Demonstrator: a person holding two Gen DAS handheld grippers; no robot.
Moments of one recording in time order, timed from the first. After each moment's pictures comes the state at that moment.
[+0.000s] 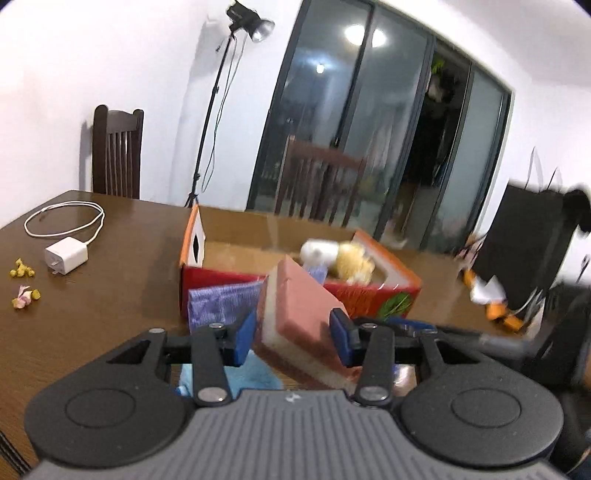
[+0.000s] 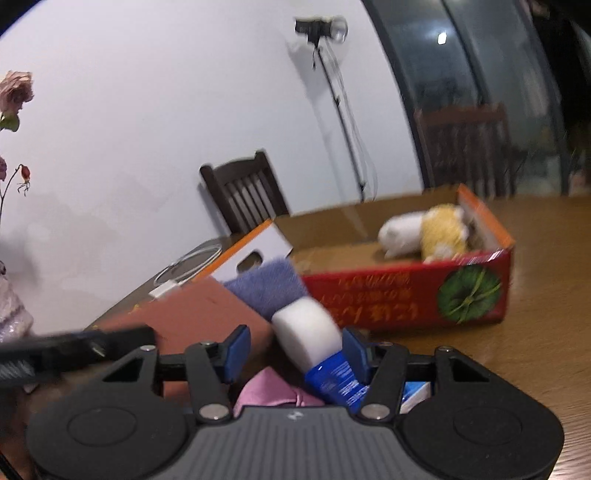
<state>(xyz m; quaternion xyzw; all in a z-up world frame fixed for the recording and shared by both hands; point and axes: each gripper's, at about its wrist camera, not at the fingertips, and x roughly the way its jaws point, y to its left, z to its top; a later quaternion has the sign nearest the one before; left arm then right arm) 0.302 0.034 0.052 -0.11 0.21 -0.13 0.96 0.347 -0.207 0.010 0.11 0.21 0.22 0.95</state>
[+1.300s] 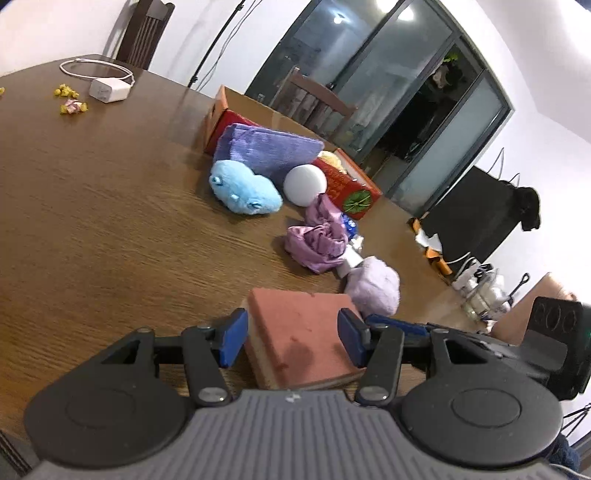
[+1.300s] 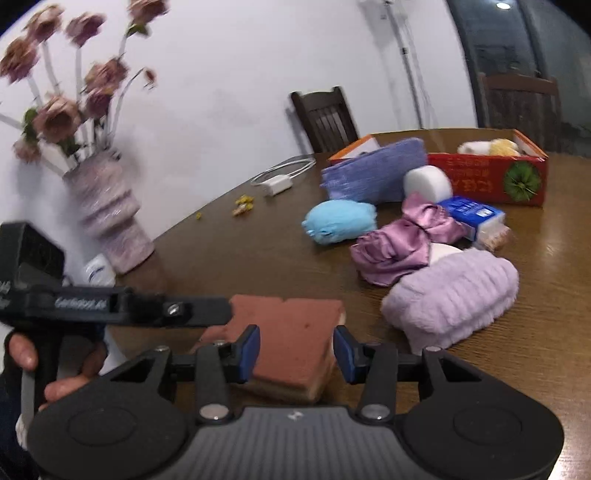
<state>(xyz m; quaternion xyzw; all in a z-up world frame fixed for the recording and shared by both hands) 0.177 0.097 -0.013 -0.22 0.33 -0.19 0.90 0.184 -0.173 -0.009 0.08 0.31 0.32 0.89</state>
